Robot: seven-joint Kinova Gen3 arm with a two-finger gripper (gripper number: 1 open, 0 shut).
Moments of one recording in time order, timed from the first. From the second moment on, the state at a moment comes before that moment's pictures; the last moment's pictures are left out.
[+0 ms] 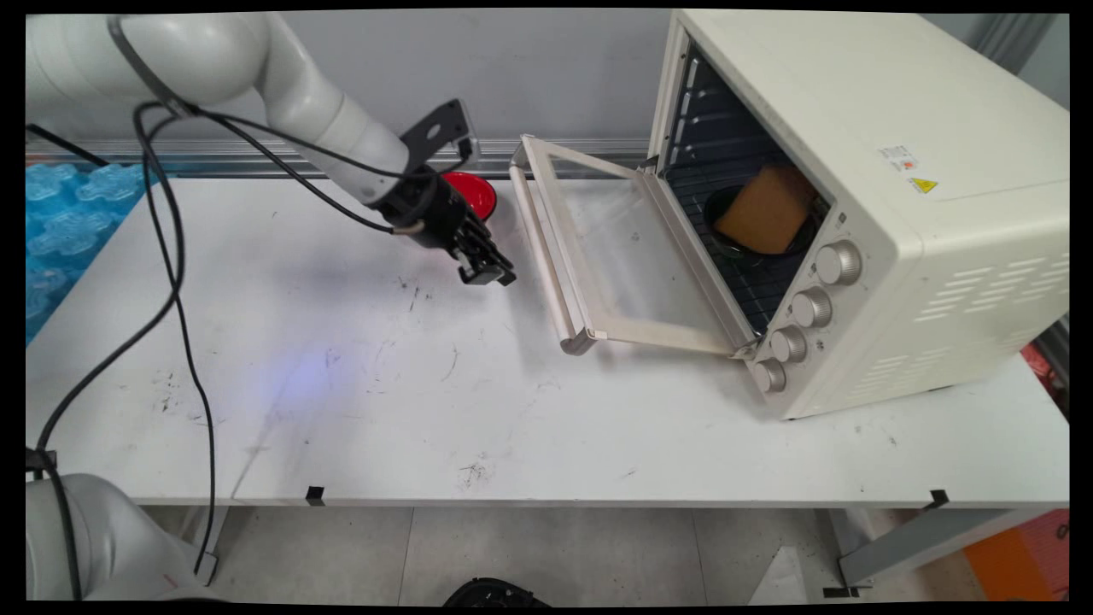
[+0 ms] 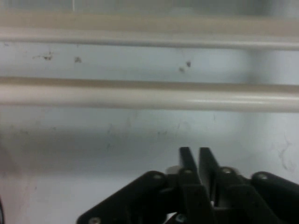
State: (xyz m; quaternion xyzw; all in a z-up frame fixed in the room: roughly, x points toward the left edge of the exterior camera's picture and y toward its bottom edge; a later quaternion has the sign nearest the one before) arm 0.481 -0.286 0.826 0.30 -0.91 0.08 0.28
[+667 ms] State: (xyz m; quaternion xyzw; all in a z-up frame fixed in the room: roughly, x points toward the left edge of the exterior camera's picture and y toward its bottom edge) arm 0.476 -0.297 0.775 0.30 -0.89 0.09 0.32
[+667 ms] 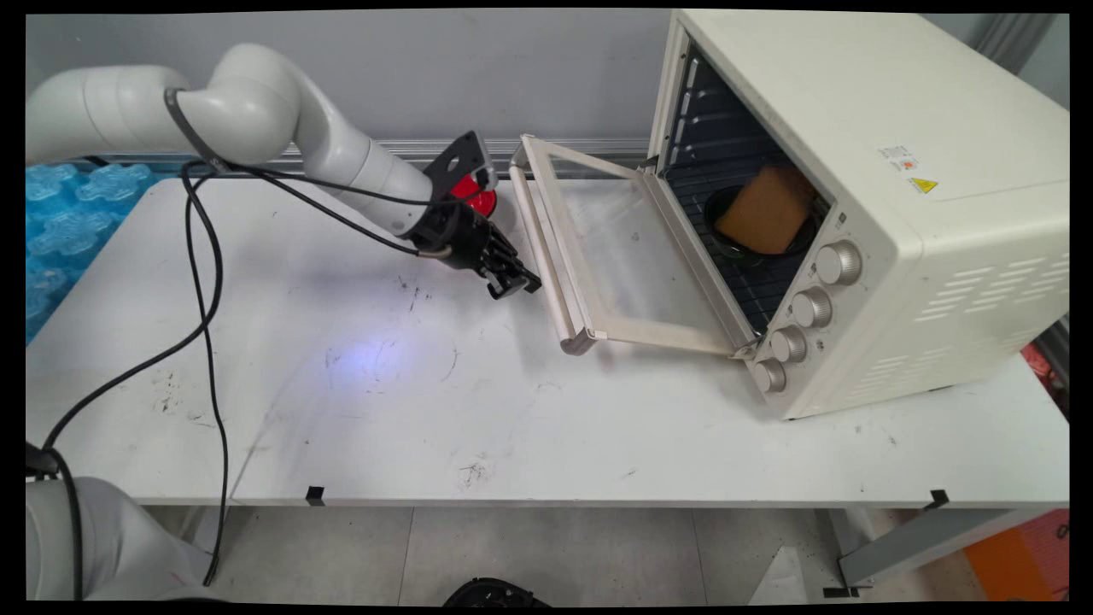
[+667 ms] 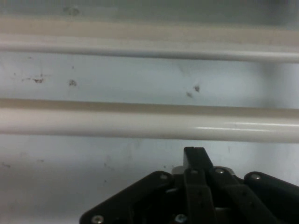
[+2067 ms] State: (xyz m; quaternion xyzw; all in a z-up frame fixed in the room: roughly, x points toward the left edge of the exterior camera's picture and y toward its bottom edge) arm 0.464 -0.313 0.777 0.26 -0.87 0.13 0.40
